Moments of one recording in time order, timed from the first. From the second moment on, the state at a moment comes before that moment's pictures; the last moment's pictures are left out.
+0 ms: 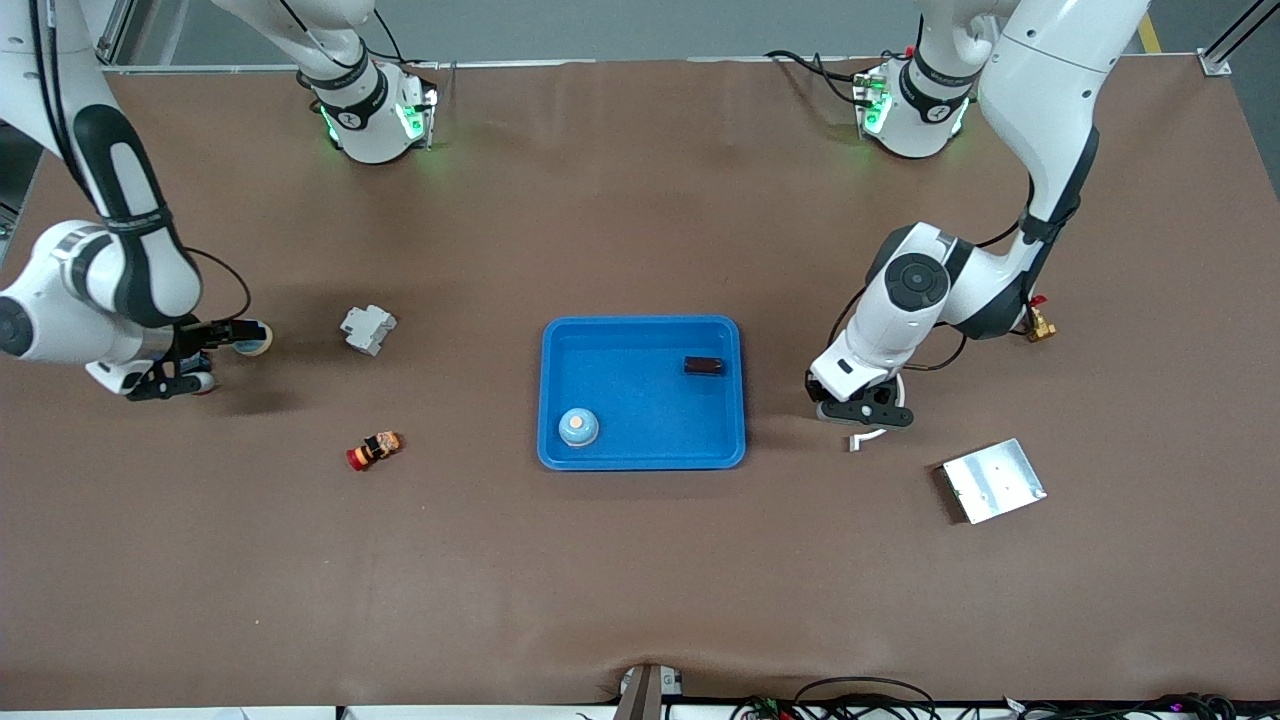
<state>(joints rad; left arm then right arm) -0.12 0.46 -0.24 -2.09 0.33 2.67 -0.45 -0.17 0.39 -0.14 -2.02 0.08 2.04 -0.49</state>
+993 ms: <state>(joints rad) -0.04 0.46 -0.24 -2.24 0.47 2.89 -0.45 0.37 0.53 0.01 -1.58 0.18 2.02 0.75</state>
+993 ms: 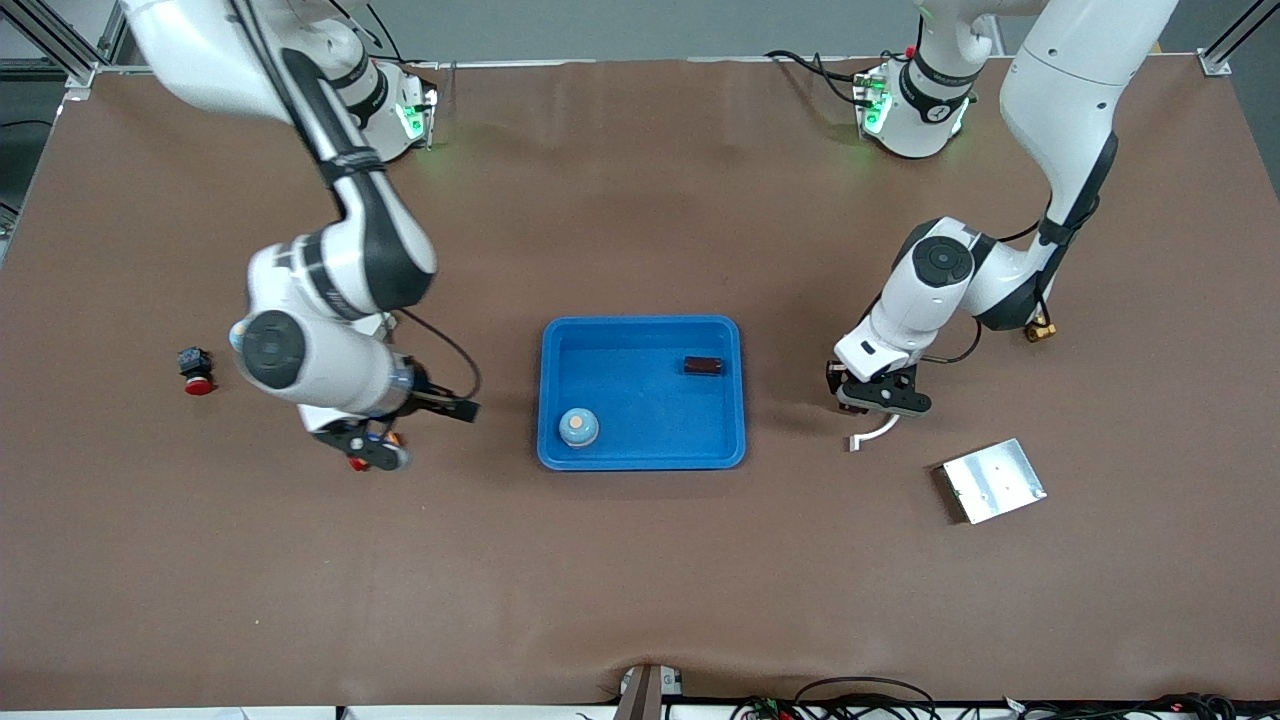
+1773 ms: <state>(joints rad) -0.04 0.47 -0.24 -2.25 0.47 2.89 -0.47 0.55 0.77 0.02 -1.43 0.13 2.23 1.21</state>
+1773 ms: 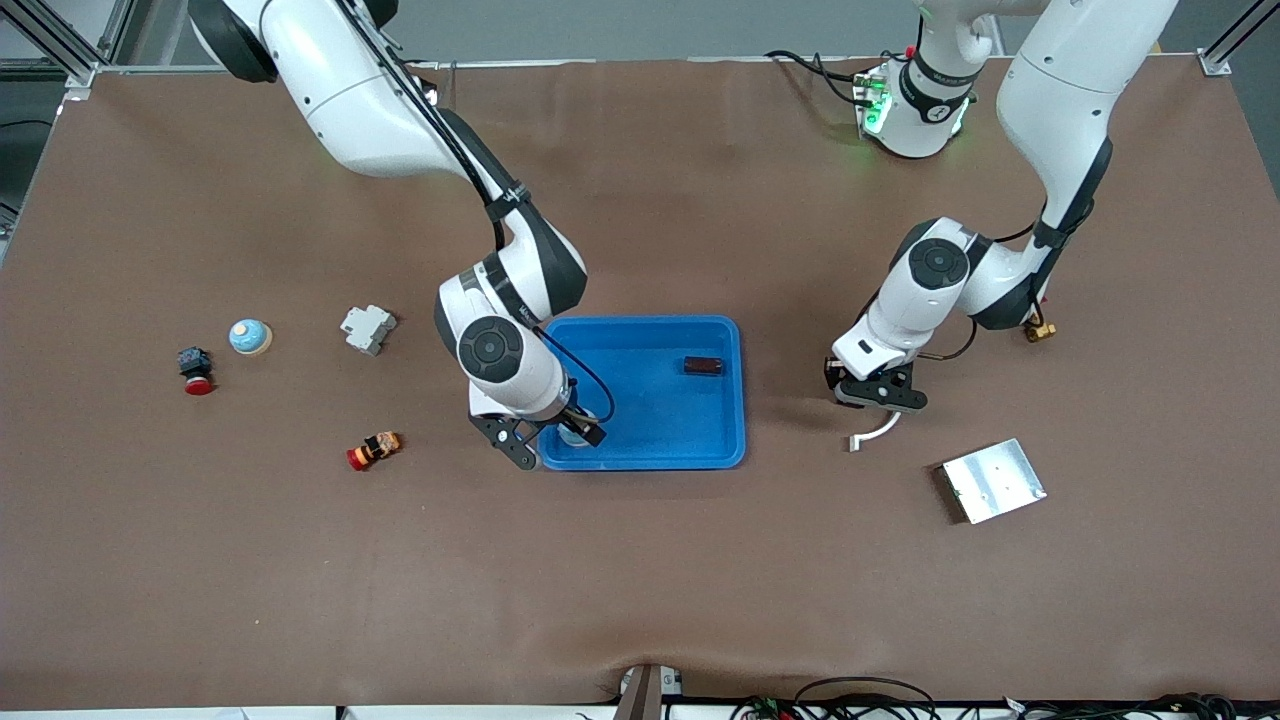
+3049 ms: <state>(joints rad) -0.04 0.40 -0.28 -2.18 0.47 2.72 -0.79 0.57 0.88 0.02 -1.35 0.08 2.25 1.33</state>
